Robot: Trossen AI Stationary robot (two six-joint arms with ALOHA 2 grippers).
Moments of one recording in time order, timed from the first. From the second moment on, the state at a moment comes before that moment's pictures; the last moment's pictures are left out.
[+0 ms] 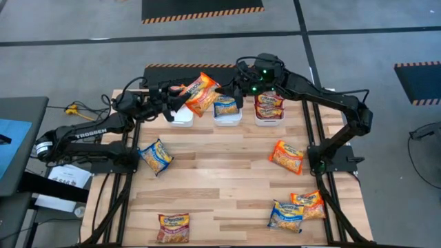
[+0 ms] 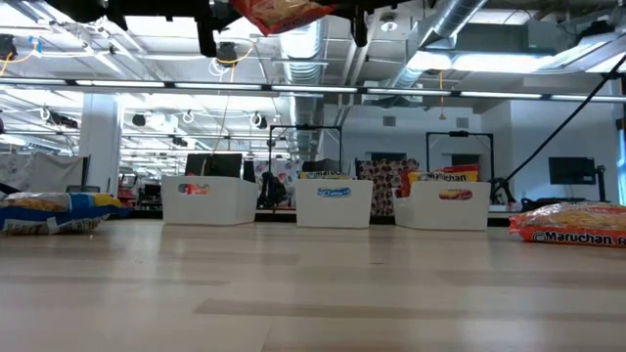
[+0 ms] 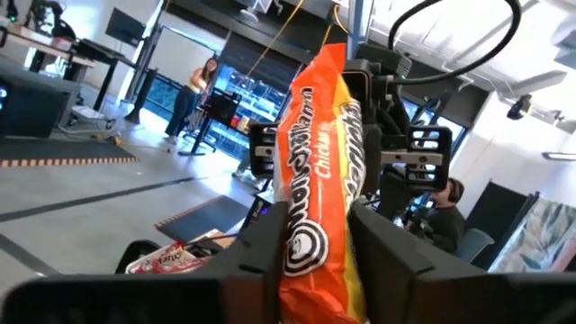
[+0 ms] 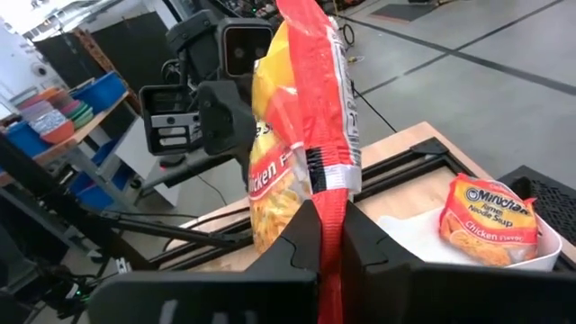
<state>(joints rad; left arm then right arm) 0.45 0.94 0.65 0.62 0.07 -0.52 -0.41 1.56 1.53 -0.14 -0.41 0.35</state>
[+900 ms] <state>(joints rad) 0.54 0.93 0.65 0.45 0.08 -0.24 -0.50 1.46 1.53 -0.17 -0.43 0.31</state>
